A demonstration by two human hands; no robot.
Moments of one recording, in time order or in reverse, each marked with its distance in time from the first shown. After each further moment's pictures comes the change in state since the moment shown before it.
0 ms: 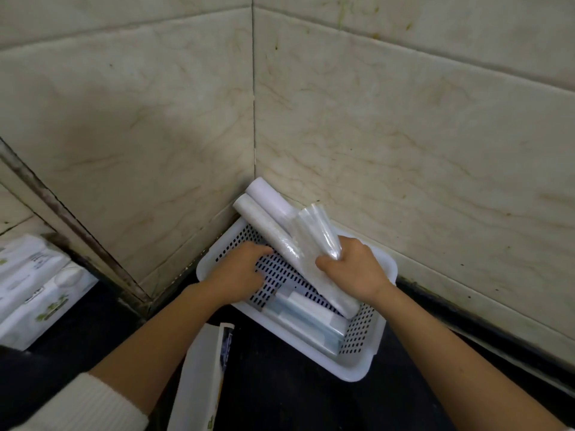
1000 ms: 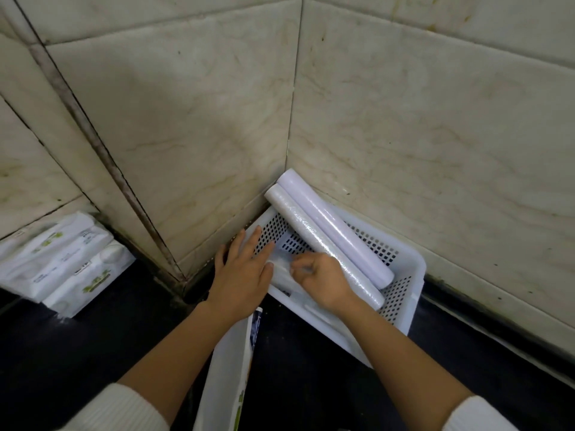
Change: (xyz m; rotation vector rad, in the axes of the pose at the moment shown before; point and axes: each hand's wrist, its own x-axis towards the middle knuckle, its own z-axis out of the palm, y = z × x) left_hand -0.044 -0.048 0.023 0.412 0.274 -0.049; right_hand 0.005 0.004 0.103 0.030 -0.138 -0.161
